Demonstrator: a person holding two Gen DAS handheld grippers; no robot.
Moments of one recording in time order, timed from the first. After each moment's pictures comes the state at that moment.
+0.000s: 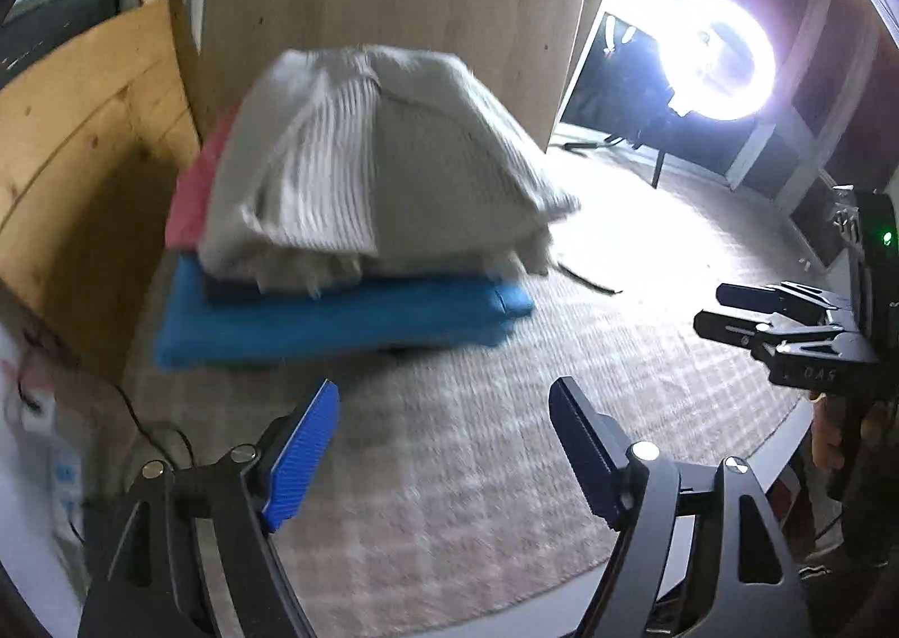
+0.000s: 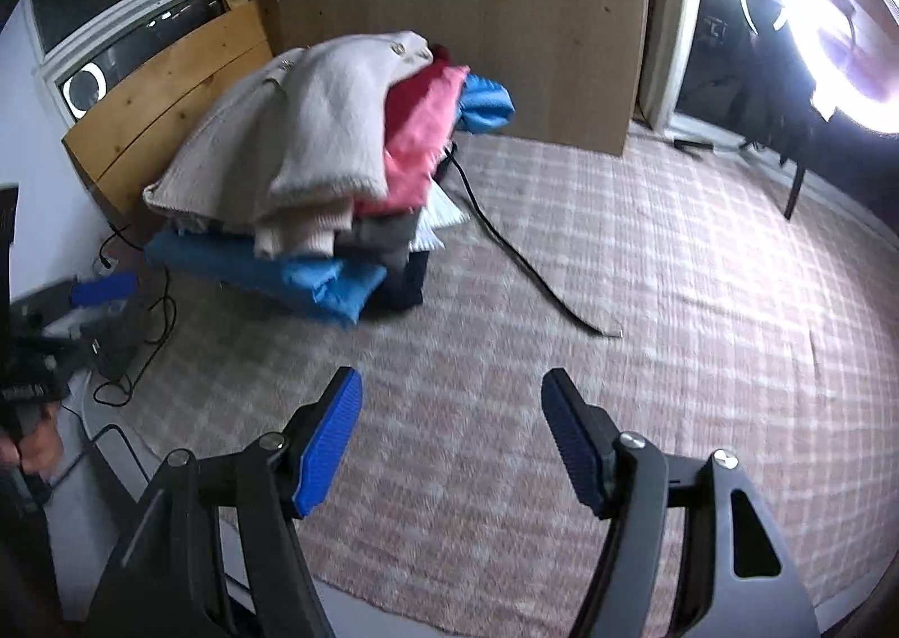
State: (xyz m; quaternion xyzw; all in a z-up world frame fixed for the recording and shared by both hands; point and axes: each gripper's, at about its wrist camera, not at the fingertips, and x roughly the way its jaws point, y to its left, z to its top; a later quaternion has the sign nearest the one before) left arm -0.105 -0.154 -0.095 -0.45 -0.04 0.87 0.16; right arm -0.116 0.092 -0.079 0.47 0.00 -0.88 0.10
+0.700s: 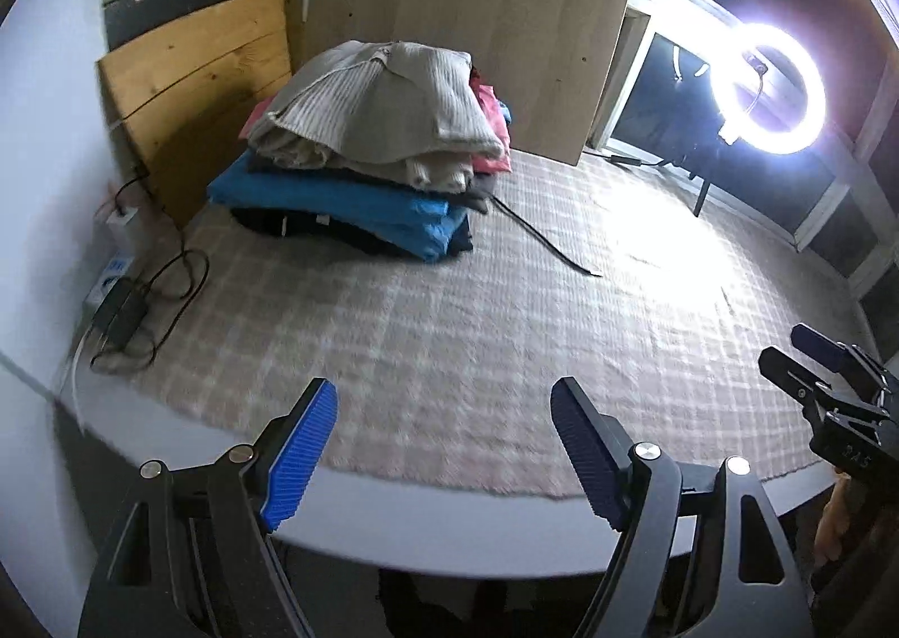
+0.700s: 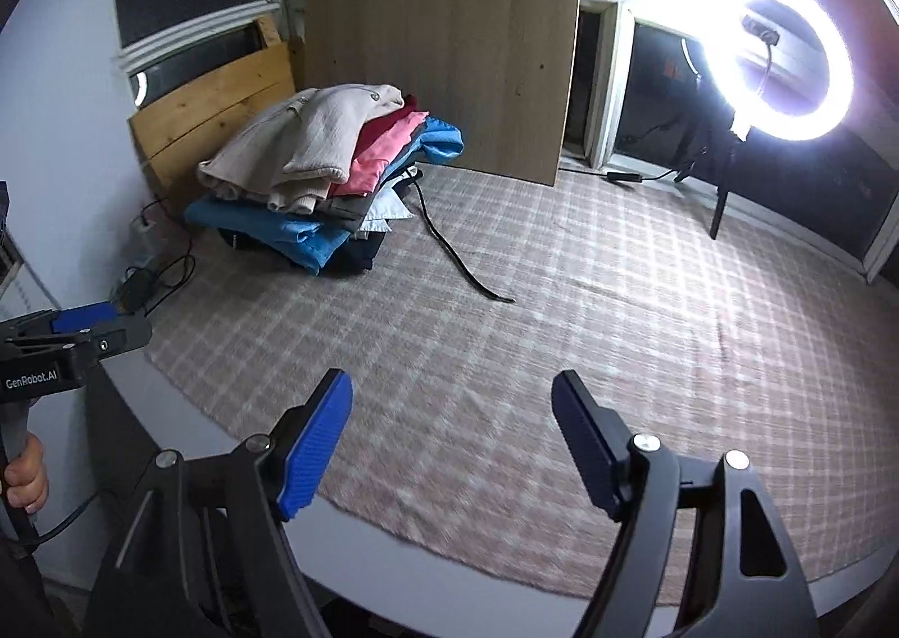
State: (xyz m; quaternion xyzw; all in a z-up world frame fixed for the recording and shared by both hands) left arm 0.042 -0.039 -0.055 -0.45 -0.09 0.89 0.00; right arm 0.015 0.204 -0.037 0.39 0.05 -0.91 0.13
